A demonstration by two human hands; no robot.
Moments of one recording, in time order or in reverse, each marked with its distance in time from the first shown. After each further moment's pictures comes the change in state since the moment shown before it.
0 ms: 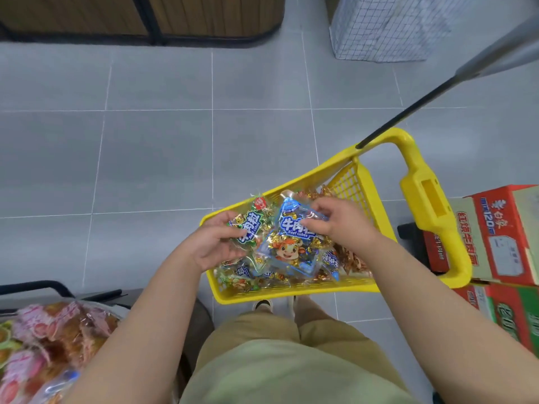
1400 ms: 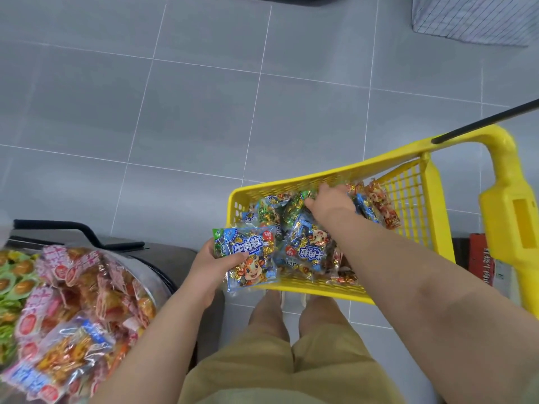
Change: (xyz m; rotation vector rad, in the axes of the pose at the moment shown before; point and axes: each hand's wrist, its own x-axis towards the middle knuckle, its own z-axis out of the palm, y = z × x) left_hand -0.020 -0.095 -0.059 0.109 0.668 0.075; right_hand 0.110 0.038 0.106 -0.818 -0.289 0.364
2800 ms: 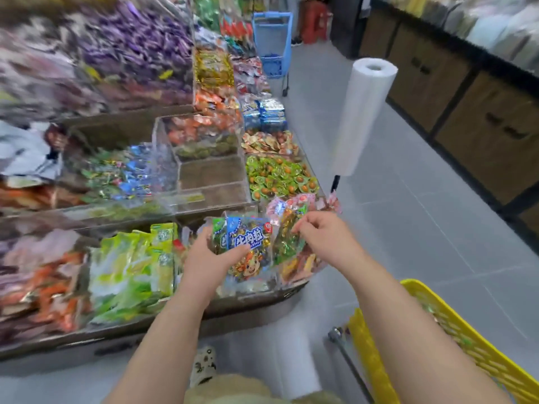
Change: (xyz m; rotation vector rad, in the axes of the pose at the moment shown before) left_hand -0.362 -0.205 -0.099 -0.611 1.106 0.464; right_hand -0.413 -0.165 0.052 0.150 -0.213 -1.410
